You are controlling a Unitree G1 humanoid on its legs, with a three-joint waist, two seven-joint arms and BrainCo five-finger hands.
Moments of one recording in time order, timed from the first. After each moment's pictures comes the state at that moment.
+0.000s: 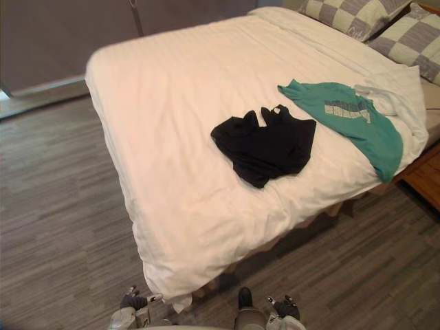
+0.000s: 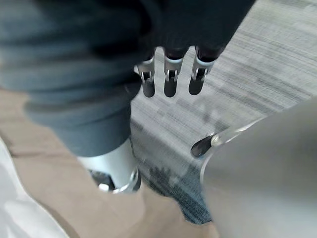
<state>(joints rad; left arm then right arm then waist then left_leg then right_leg) 0.03 -0.02 0.22 1.00 0.07 -0.05 0.16 0.11 0.04 -0.35 0.95 0.14 -0.02 -0.14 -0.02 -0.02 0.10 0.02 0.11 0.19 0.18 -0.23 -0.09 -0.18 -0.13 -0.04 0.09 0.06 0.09</state>
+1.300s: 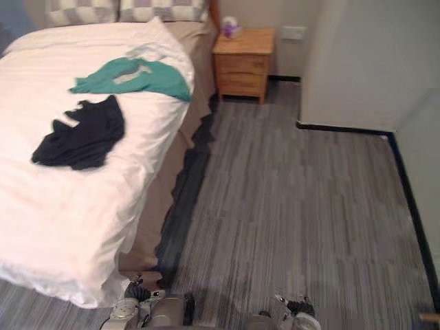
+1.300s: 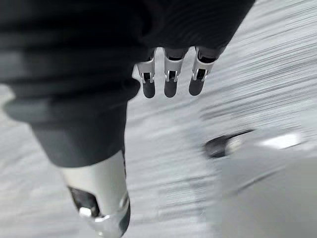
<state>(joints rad) 0.02 0.04 0.08 1.00 0.05 -0.06 0.18 0.10 -0.08 -0.36 1.06 0.11 -0.01 -0.18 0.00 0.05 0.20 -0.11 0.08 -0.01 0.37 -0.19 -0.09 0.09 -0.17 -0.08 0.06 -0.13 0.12</state>
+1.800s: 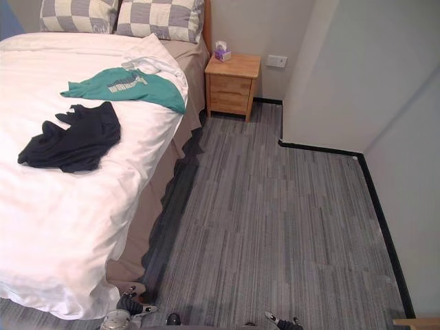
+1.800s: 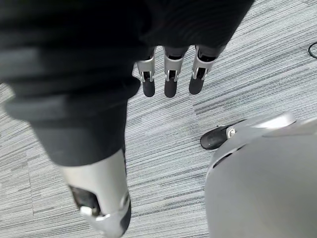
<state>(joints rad) 0.06 0.10 0.04 1.05 0.10 -0.05 0.16 0.11 -0.04 -0.35 1.10 0.15 -0.03 -0.15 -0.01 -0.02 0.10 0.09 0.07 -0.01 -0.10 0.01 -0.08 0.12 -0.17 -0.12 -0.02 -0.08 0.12</state>
